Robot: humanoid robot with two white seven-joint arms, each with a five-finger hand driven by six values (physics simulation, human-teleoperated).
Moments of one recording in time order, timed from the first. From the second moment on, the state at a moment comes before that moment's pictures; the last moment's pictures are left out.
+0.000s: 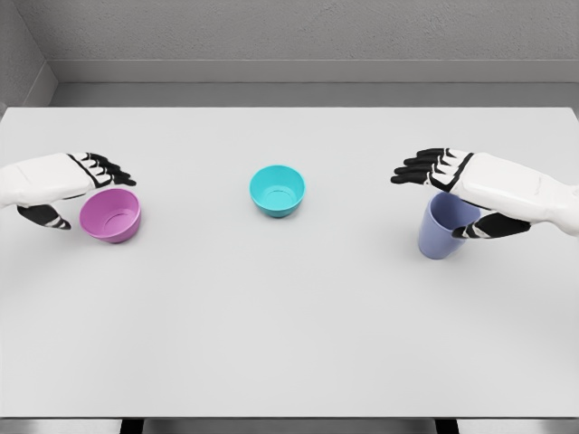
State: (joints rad) left arm -0.62 1.03 -0.71 -1.38 -0.42 -0.61 -0.34; right arm -0.24 -0.86 0.17 -1.77 0.13 -0.61 0.57
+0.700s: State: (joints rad) left arm -0.65 1.03 -0.76 -1.36 -0.41 -0.61 -0.34; right arm -0.24 -0.86 0.17 -1.77 0.13 -0.61 0.57
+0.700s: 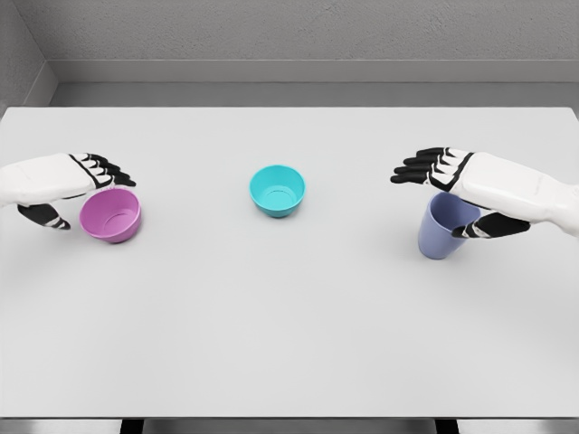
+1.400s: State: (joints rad) left arm -0.66 1.00 -0.77 -1.34 -0.42 -0.61 -0.34; right arm -0.24 -0.86 0.17 -1.77 0.13 -0.61 0.57
